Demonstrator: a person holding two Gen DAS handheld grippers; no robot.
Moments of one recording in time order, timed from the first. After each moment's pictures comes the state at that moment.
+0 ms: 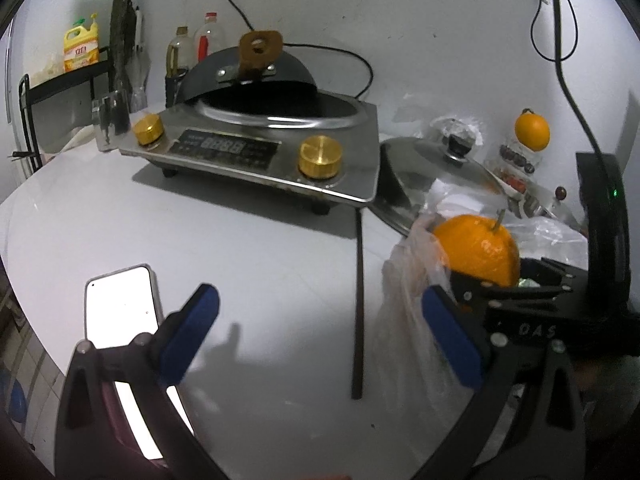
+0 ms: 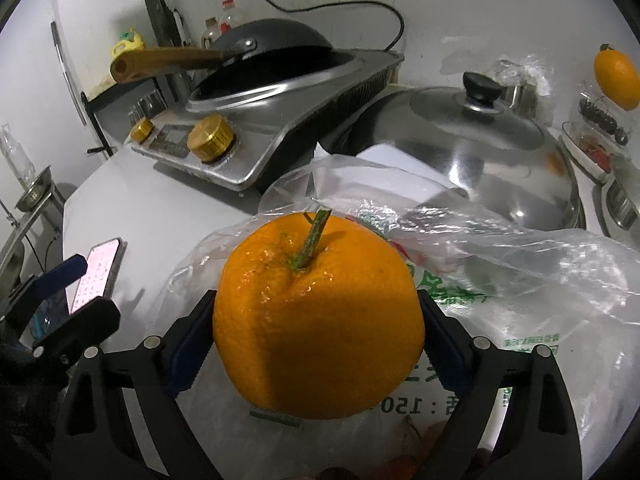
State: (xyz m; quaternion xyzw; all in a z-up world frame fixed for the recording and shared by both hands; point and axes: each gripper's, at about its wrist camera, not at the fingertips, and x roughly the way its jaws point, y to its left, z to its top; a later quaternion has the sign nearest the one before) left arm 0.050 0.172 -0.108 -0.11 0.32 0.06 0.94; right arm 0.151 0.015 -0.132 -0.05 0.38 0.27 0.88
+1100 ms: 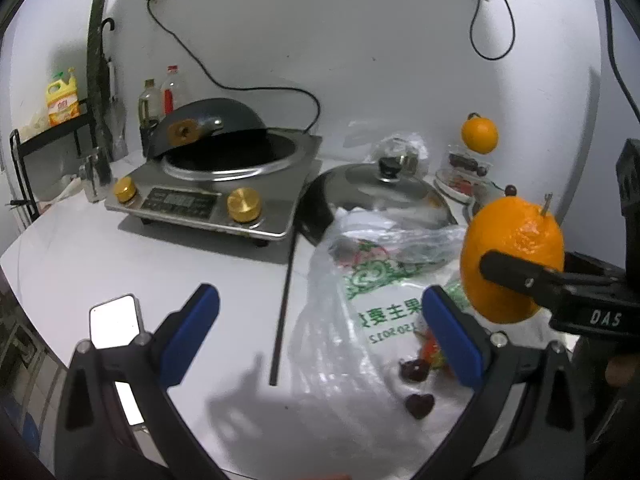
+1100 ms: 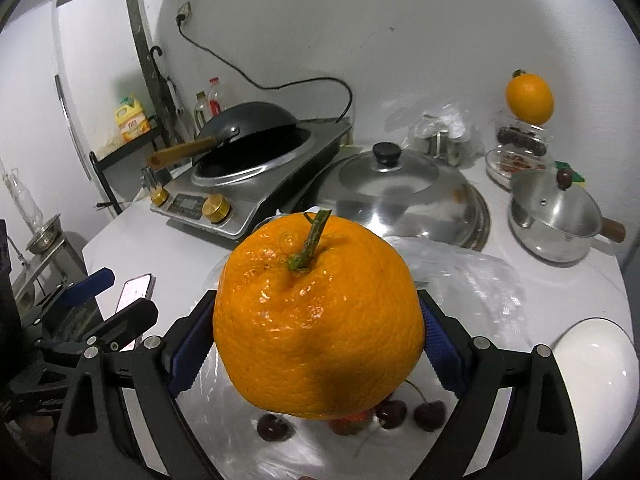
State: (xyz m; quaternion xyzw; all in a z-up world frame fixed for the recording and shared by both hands) left arm 0.019 0.088 -0.050 -0.06 0.28 0.04 0.96; right arm 0.076 -0.089 -0.056 0.01 0.31 0.24 0.92
